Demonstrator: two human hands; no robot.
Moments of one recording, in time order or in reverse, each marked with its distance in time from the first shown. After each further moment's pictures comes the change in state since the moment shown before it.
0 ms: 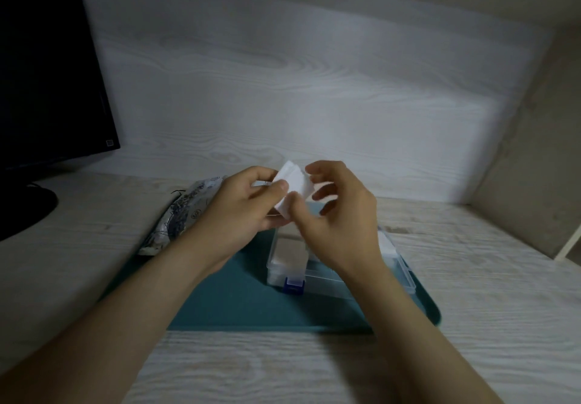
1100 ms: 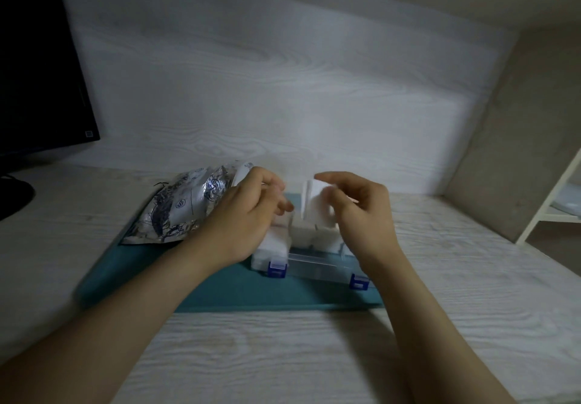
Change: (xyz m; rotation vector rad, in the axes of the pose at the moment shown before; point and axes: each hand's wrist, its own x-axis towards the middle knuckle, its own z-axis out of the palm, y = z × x) left_hand -0.006 -0.023 0.013 0.492 -0.023 0.248; right_hand -0.007 0.019 -0.044 0.247 -0.026 0.304
